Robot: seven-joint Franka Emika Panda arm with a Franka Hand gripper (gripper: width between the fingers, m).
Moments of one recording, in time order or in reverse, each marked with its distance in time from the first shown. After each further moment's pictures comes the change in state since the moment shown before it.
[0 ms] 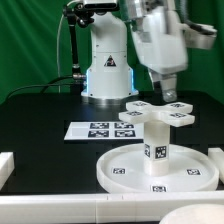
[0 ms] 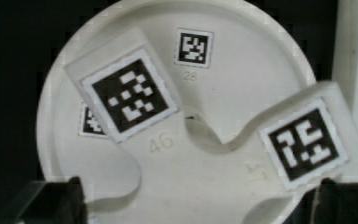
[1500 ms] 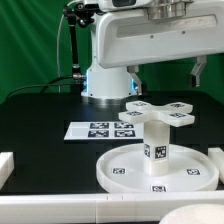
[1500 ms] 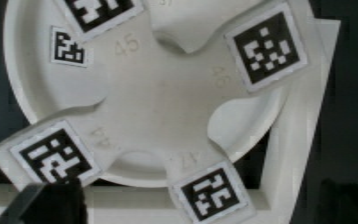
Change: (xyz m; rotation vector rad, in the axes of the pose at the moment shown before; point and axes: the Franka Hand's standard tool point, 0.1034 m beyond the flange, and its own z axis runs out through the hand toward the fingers) arm 0.002 -0.015 -0.013 -0.097 0.002 -1.589
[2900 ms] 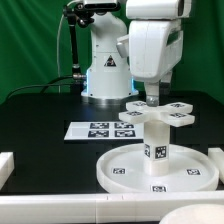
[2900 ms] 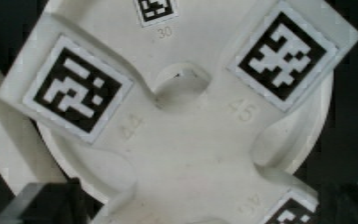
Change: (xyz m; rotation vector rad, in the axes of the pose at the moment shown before) arm -0.019 0.005 0.017 -0.067 -0.101 -0.972
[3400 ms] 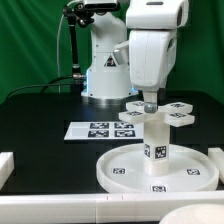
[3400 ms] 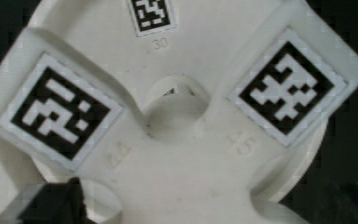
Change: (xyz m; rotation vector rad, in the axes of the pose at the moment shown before) arm -0.005 -0.001 0.009 0.008 -0.010 -0.058
